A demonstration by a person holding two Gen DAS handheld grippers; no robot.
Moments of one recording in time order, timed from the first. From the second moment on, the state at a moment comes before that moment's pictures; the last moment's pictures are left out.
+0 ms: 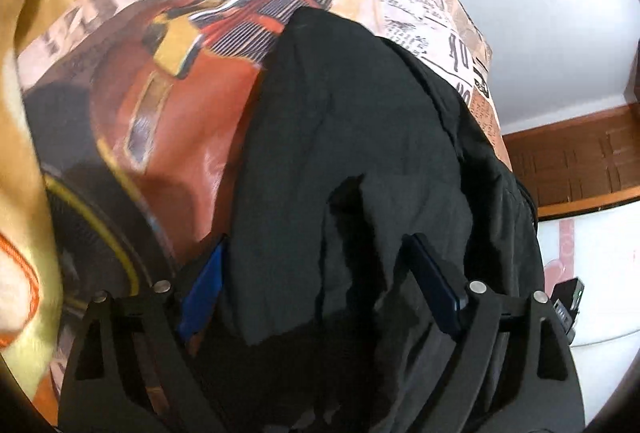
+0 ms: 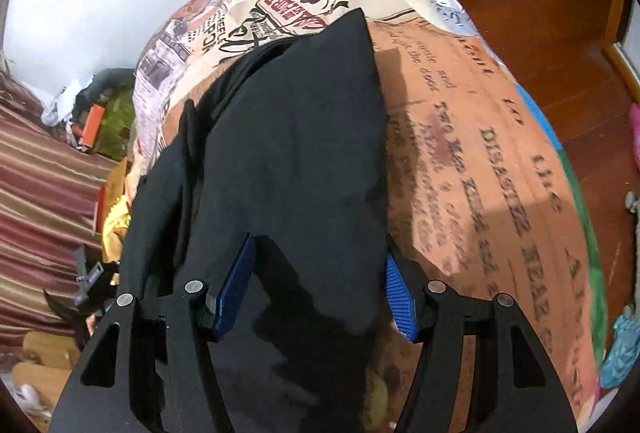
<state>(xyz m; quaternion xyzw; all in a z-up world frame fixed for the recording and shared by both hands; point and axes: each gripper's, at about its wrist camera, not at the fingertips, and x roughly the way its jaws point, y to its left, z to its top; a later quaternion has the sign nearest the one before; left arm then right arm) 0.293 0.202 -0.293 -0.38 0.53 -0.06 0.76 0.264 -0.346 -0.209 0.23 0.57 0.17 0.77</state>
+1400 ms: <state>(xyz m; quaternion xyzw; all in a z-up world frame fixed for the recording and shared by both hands) 0.271 0.190 -0.206 -0.14 0.49 0.04 0.86 0.258 -0.287 -0.139 -0.01 0.51 0.14 0.85</state>
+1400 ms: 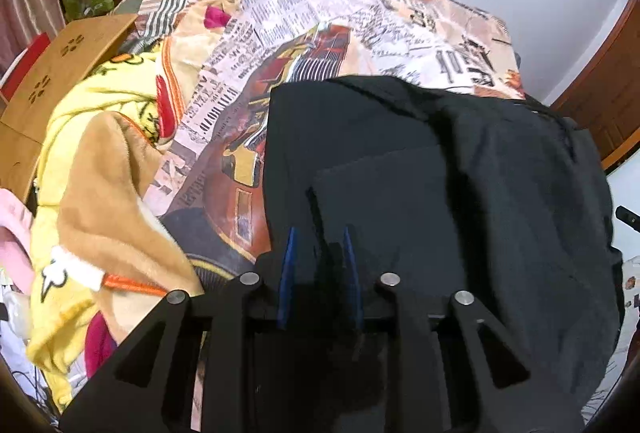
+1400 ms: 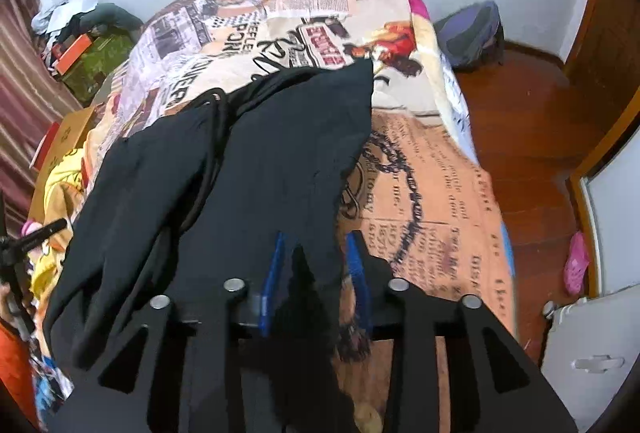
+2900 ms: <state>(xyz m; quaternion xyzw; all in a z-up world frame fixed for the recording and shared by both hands) 0.127 0.226 -0.304 -0.28 0.58 0.02 0.77 0.139 -0.345 -0.186 0.04 0.56 0.12 0.82</state>
